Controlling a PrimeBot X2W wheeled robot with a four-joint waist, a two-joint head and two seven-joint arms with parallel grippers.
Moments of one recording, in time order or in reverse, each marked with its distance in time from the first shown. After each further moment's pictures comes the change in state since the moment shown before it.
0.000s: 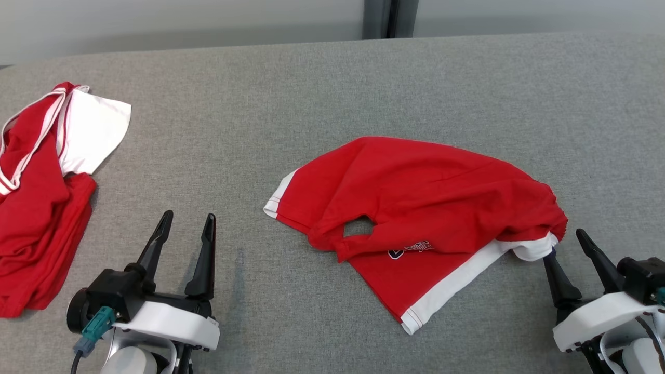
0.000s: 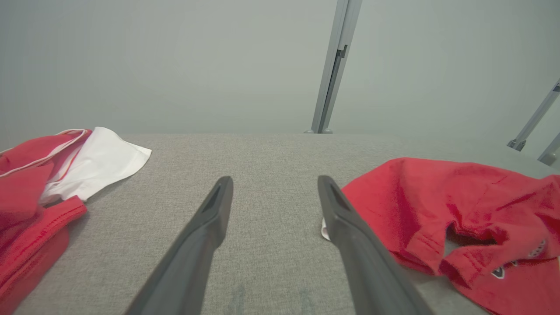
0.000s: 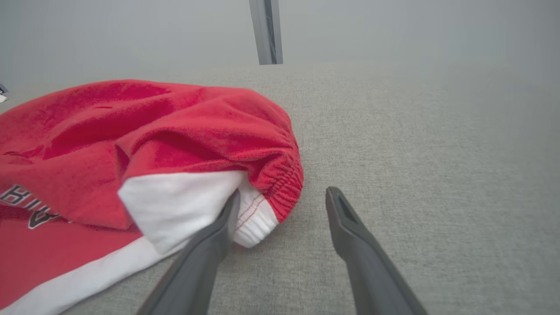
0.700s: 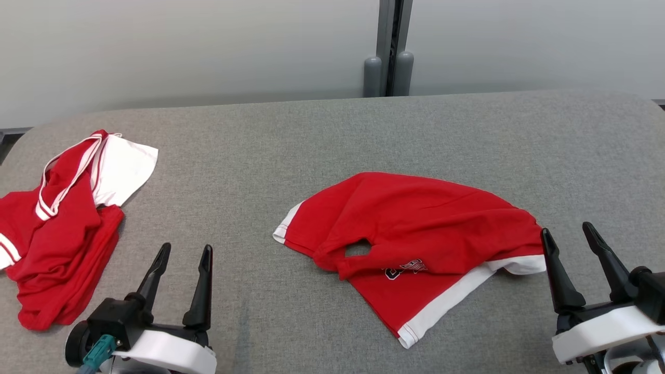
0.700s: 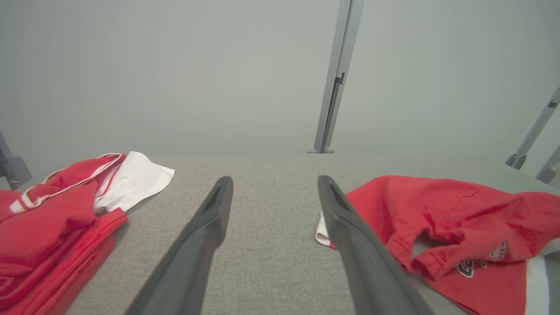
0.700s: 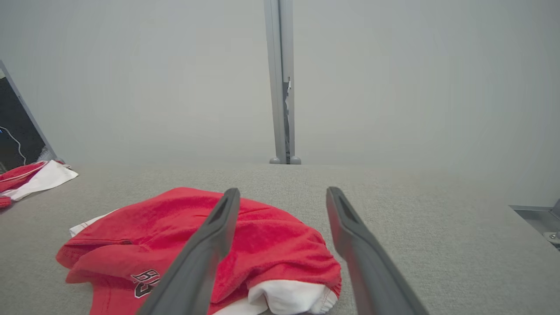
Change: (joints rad) left arm 0.087 0.013 -0.004 -0.009 -0.013 0.026 0.001; right arm 0.178 0.100 -0.149 -0.401 -0.130 0.000 0.134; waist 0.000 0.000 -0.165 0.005
